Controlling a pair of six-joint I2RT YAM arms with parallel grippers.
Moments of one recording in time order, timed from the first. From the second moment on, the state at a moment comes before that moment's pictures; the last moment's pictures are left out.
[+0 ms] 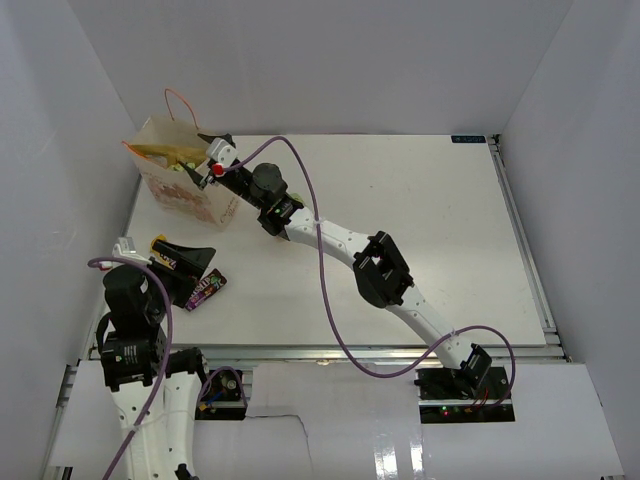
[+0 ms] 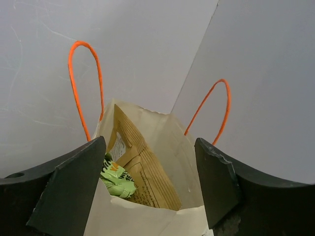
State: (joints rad) left arm 0.17 0.40 0.83 -0.84 0.28 -0.93; right arm 0.98 2.60 2.41 0.68 -0.15 -0.32
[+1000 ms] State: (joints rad) left arm -0.47 1.29 0.88 -0.45 0.08 -1.02; right arm 0.43 1.67 1.40 -0.34 -0.81 -0.44
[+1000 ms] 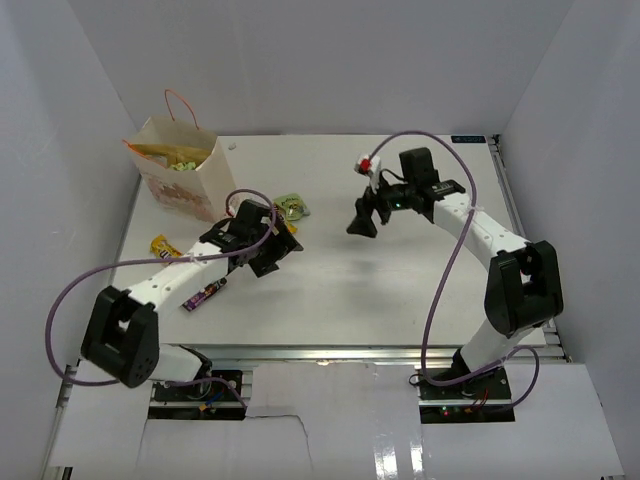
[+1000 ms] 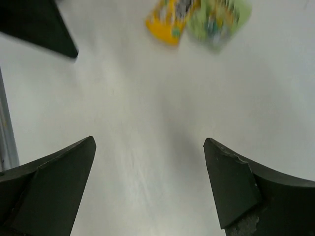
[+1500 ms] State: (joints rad) left arm -0.46 1.92 1.29 -0.39 -0.35 -1.02; right arm 0.18 1.39 0.97 -0.49 -0.80 -0.47
